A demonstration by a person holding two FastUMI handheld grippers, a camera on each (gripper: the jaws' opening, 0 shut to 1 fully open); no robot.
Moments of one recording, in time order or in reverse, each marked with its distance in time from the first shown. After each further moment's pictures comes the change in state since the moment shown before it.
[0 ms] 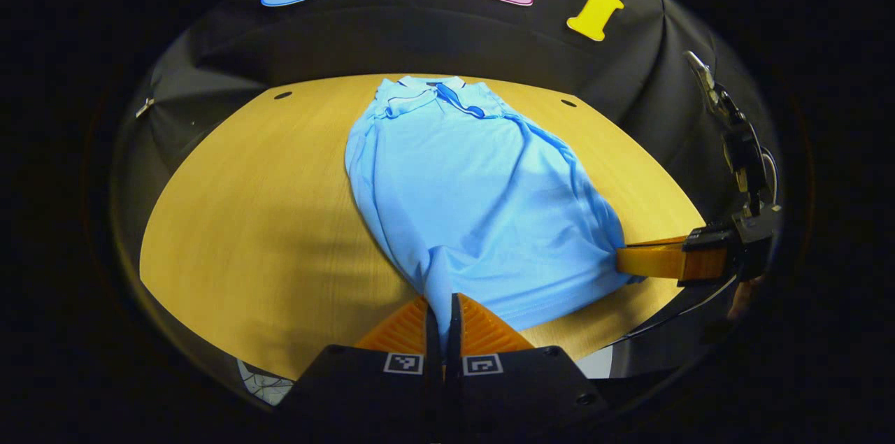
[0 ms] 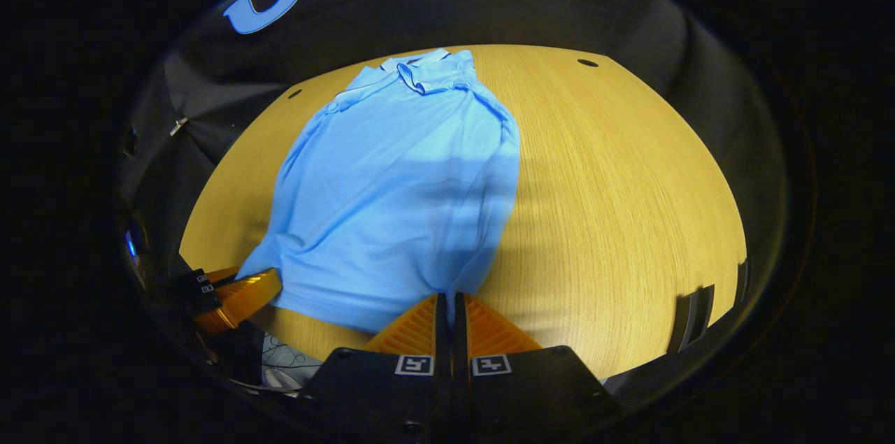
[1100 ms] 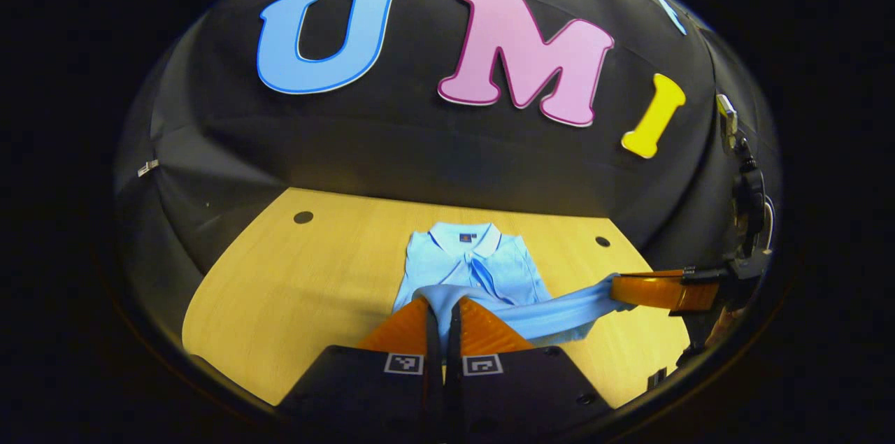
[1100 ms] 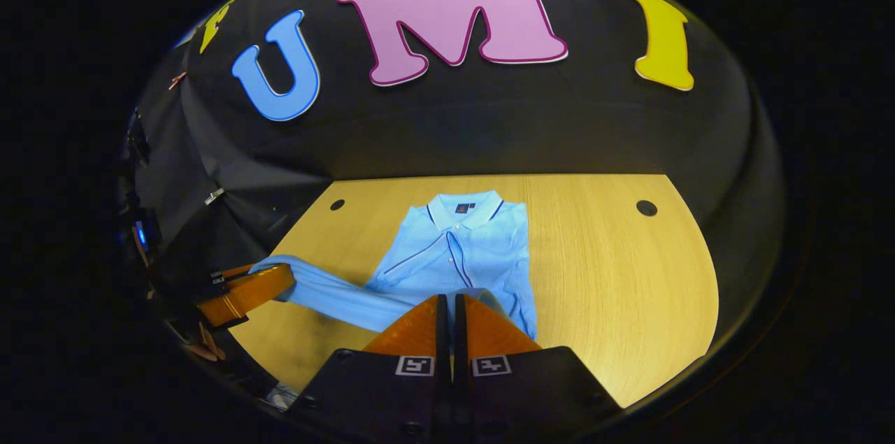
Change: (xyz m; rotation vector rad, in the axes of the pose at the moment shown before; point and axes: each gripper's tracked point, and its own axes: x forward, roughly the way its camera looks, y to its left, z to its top) left arm 0.003 0.054 0.320 -0.123 -0.323 0.089; right arm 0.000 0.052 0.315 -0.053 -0.288 0.179
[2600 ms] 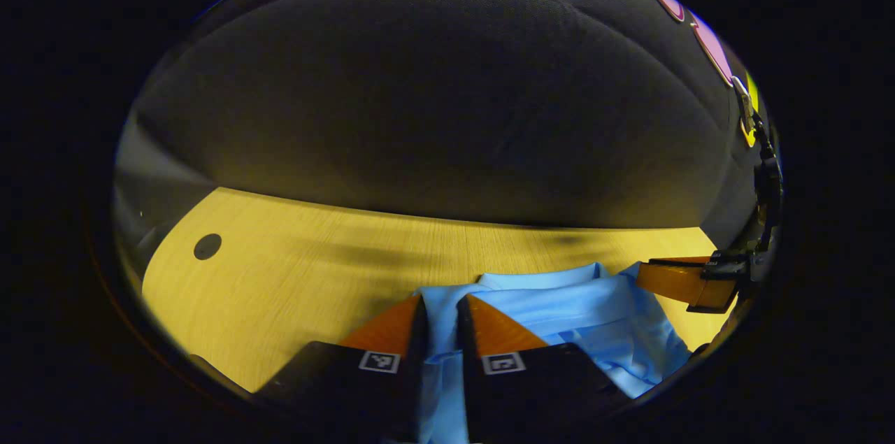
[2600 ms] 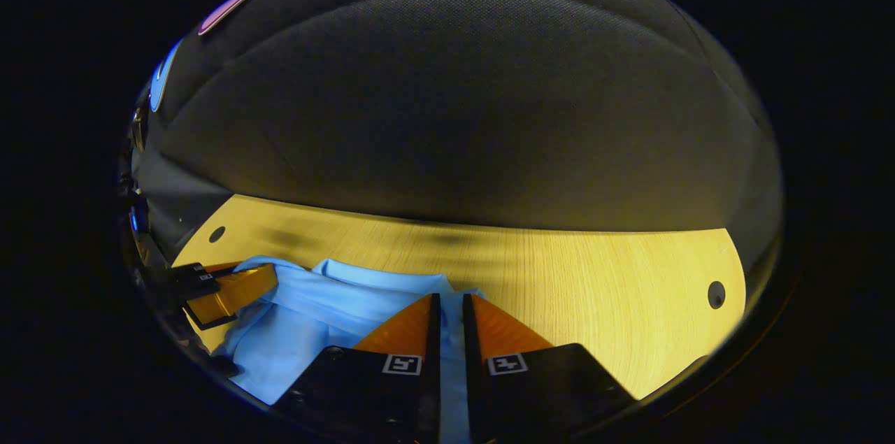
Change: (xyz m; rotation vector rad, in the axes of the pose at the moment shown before) left arm 0.334 0.064 0.000 0.032 0.049 0.050; right arm 0.321 -0.112 0.054 -0.106 -0.031 -0.140
